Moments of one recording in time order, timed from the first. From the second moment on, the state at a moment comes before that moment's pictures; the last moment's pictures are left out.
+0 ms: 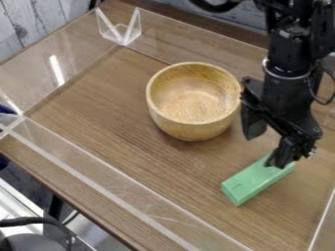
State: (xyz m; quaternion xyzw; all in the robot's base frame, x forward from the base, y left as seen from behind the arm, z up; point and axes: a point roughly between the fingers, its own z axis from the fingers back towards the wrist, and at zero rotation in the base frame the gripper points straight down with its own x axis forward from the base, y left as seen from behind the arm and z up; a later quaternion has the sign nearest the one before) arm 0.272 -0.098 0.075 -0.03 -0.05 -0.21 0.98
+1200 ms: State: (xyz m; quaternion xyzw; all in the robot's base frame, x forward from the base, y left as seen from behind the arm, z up) arm 0.312 -0.044 0.136 0.01 -0.10 -0.14 0.98
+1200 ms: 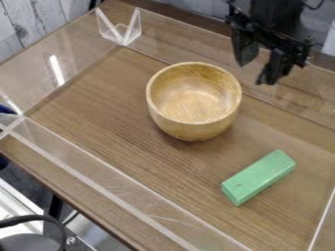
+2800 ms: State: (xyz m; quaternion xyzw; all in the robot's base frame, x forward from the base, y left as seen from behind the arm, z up) arm 0.357 -0.048 0.083 0.00 -0.13 -0.16 0.98
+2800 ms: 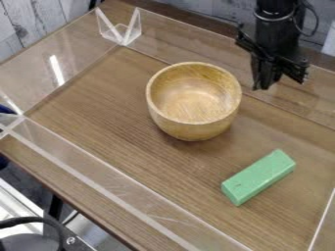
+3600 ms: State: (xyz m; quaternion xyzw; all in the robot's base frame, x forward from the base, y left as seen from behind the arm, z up) arm 0.367 -0.045 0.061 -0.01 -0.15 -0.16 0.98
